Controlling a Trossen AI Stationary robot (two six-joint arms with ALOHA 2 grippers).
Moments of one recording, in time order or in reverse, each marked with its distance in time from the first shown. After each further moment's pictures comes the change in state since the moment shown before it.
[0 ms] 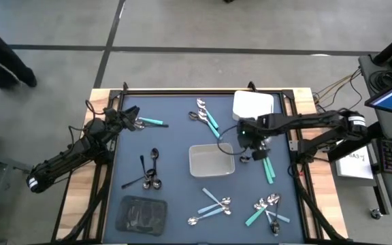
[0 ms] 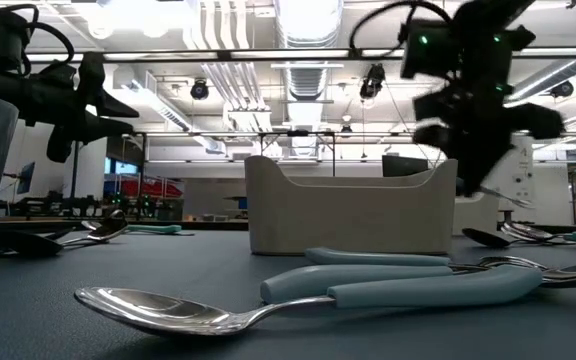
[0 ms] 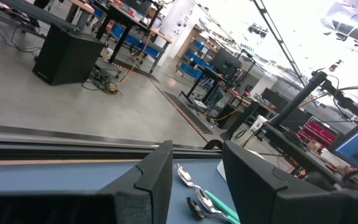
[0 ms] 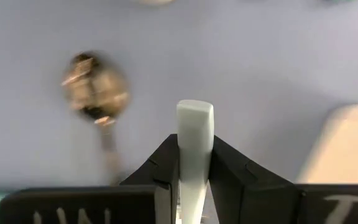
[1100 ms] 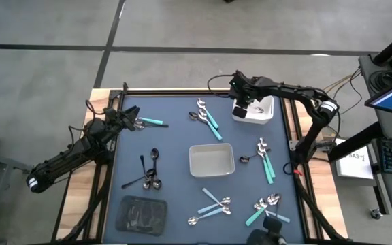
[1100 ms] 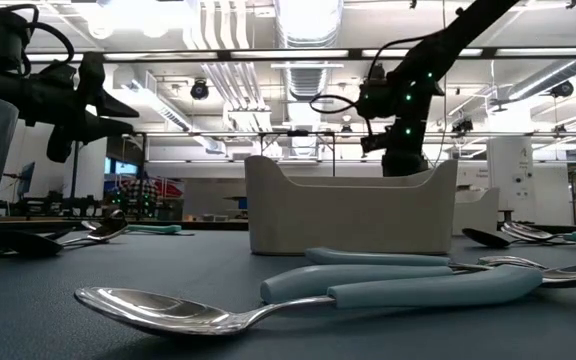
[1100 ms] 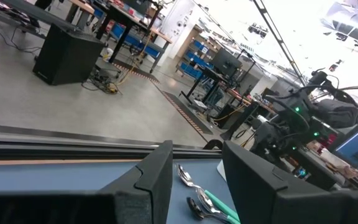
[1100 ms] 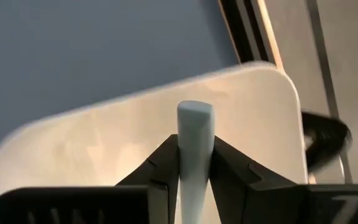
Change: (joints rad) left arm 0.000 0.000 0.000 0.000 0.000 0.000; right arm -0.527 0.370 0.348 0.106 0.130 0.095
